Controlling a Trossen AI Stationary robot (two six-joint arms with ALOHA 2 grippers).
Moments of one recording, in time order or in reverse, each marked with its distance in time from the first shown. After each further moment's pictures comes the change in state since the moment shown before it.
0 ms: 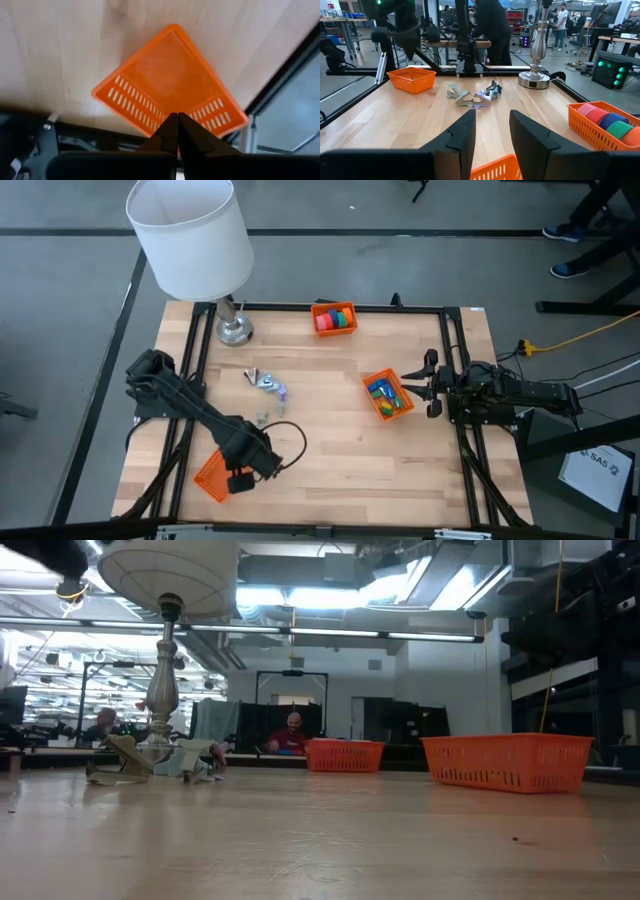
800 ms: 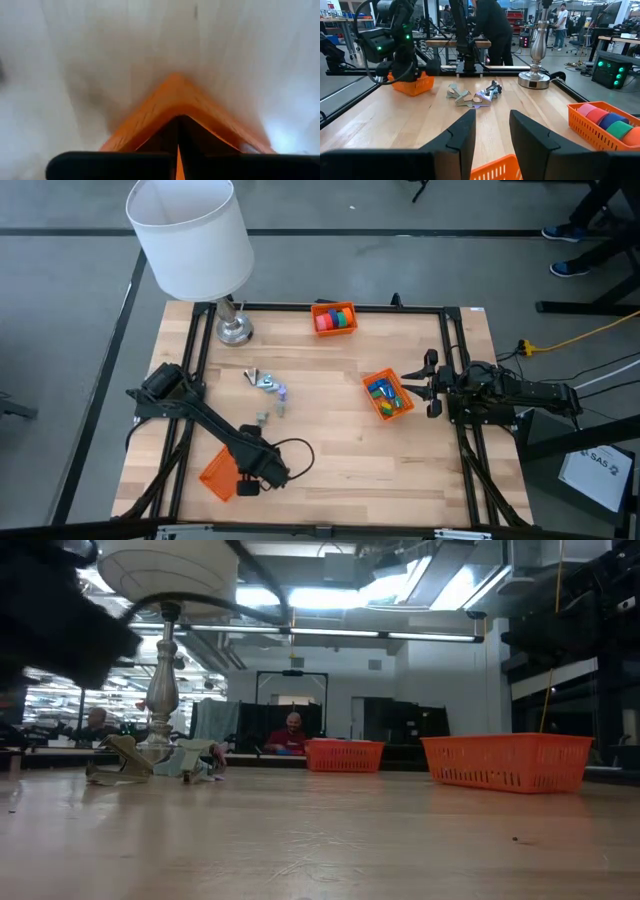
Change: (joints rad) left arm -0.013 0.172 -0.181 0.343 -0.104 0.206; right arm 0.000 0.000 0.000 0.000 0.000 0.000
